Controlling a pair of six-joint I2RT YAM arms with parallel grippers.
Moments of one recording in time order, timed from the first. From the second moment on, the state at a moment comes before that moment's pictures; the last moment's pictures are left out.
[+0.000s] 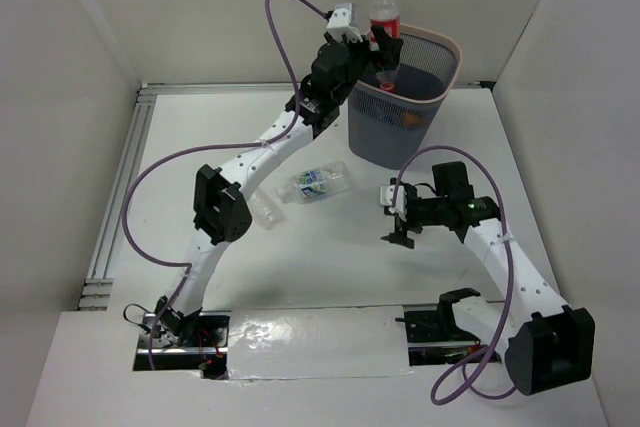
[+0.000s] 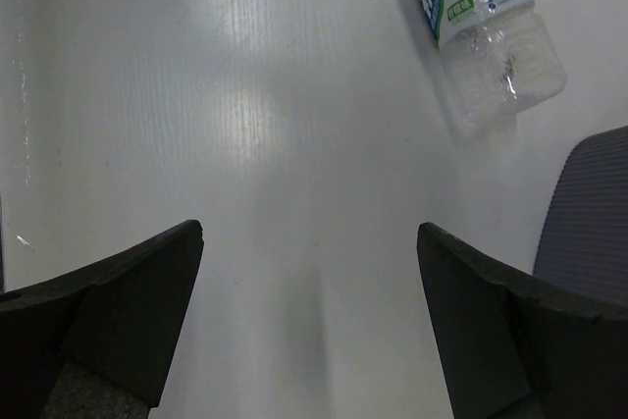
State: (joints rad) left arm -0.69 2.30 2.39 0.11 -0.21 -0.48; right arm 0.18 0.98 0.73 -0.69 -0.83 -1.14
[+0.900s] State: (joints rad) left arm -0.50 0.93 0.94 -0.35 -0.46 -0.74; right arm 0.46 1.80 1.21 -0.18 -0.68 -1.18
